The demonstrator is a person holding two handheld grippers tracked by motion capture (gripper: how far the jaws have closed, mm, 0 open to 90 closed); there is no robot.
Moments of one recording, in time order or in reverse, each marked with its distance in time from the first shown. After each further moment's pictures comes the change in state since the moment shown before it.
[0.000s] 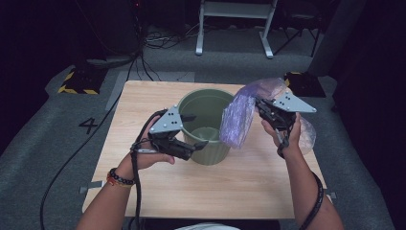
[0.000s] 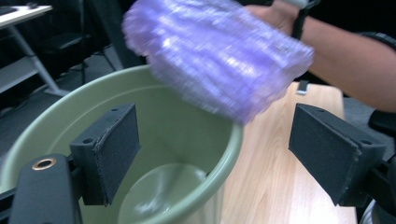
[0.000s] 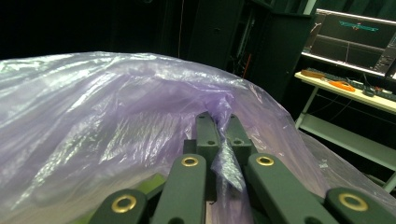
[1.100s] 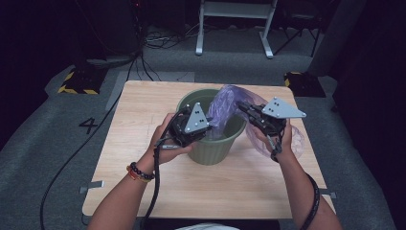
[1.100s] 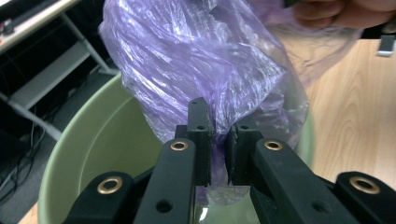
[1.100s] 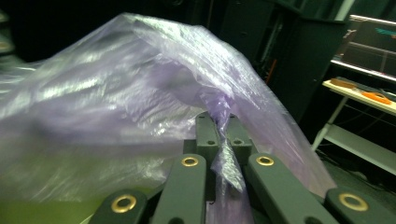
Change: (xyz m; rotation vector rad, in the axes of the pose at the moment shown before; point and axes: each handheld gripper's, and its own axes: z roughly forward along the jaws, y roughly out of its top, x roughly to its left) left arm 0.000 0.012 0.047 0.173 0.197 0.117; right arm 0.029 0.003 0.005 -0.009 0.100 -0.039
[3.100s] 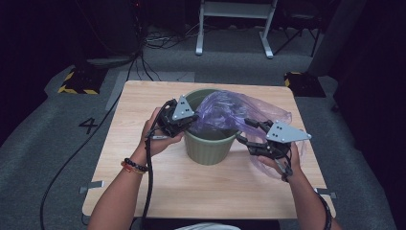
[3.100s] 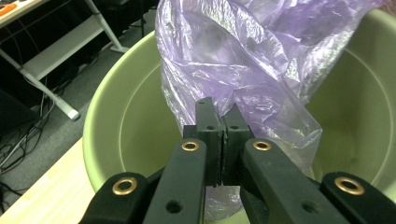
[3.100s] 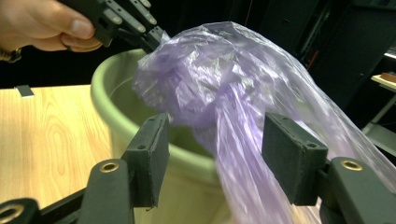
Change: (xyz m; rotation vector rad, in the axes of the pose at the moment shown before) left arm 0.038 -0.032 0.009 0.046 0.045 -0.076; right arm 0.028 -0.025 -0.038 0.047 0.148 -0.037
